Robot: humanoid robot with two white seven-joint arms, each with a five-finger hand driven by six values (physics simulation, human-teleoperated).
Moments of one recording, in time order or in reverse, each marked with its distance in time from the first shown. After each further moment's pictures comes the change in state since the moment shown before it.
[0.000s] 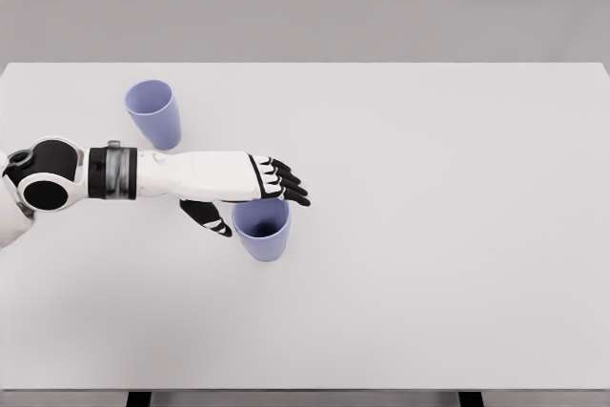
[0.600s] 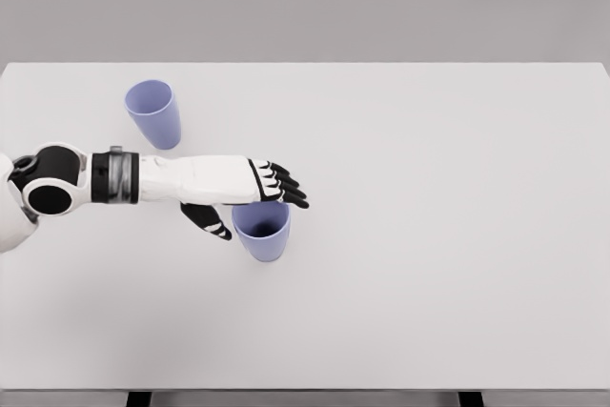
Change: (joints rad) left arm 0.025 -0.009 0.010 0.017 -0.008 0.000 0.002; right arm 0.000 0.000 0.000 0.000 0.000 0.000 0.000
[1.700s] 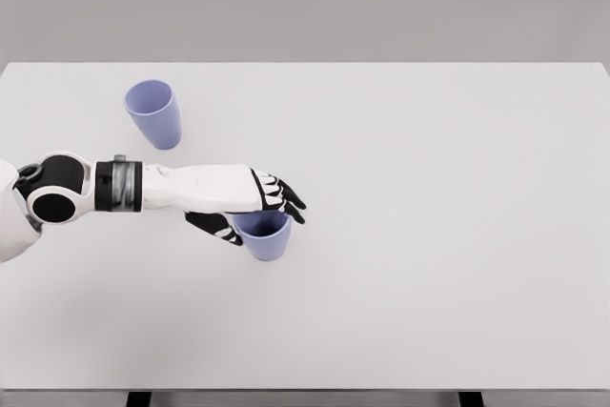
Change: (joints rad) left arm 0.035 -0.003 -0.004 -0.004 0.014 0.006 0.006; right arm 0.000 0.000 0.000 0.000 0.000 0.000 0.000
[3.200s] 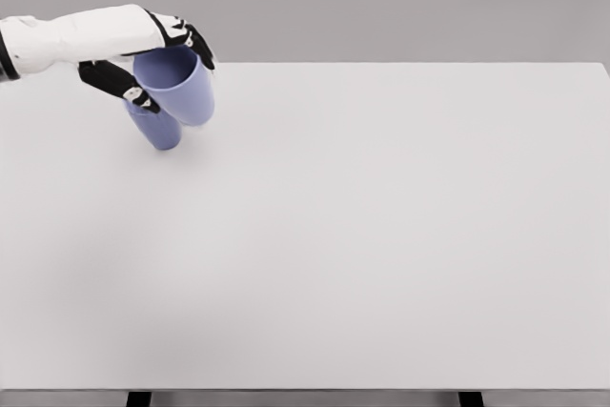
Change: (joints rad) left arm -0.308 0.169 0.043 0.129 0.255 -0.006 -0.028; right arm 0.000 0.000 0.000 0.000 0.000 0.000 0.000
